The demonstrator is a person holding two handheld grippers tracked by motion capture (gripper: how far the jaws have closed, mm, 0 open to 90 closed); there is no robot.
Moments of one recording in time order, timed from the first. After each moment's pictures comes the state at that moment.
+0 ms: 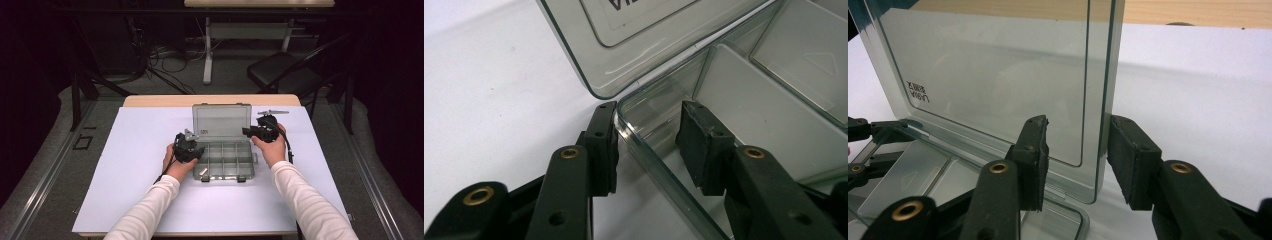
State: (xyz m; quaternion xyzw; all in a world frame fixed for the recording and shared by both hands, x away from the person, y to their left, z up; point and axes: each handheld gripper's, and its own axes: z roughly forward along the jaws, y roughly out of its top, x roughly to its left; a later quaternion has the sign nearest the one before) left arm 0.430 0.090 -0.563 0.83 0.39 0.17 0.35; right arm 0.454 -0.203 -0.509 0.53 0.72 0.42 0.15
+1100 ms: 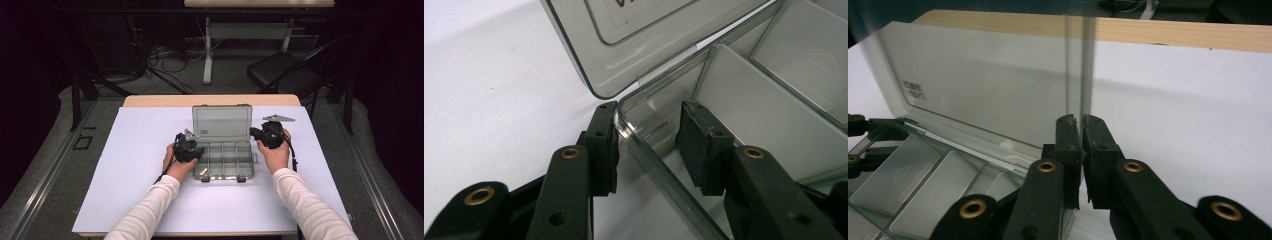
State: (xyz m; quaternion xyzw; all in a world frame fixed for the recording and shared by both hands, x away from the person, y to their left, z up) left arm 0.430 0.090 -0.563 0.83 0.39 0.17 0.35; right arm 0.434 -0.212 -0.512 0.51 0.71 0.45 0.19
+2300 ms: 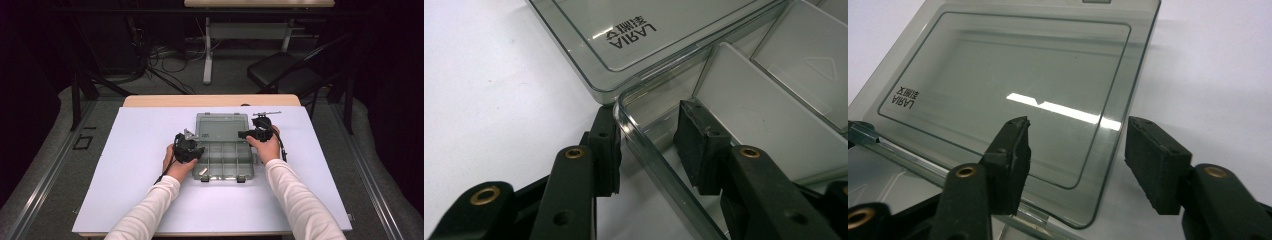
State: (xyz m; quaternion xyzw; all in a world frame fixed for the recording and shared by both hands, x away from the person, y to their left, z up) left arm 0.429 0.090 -0.563 0.82 0.41 0.16 0.36; right arm 0.479 -0.194 -0.539 0.58 0.72 0.38 0.11
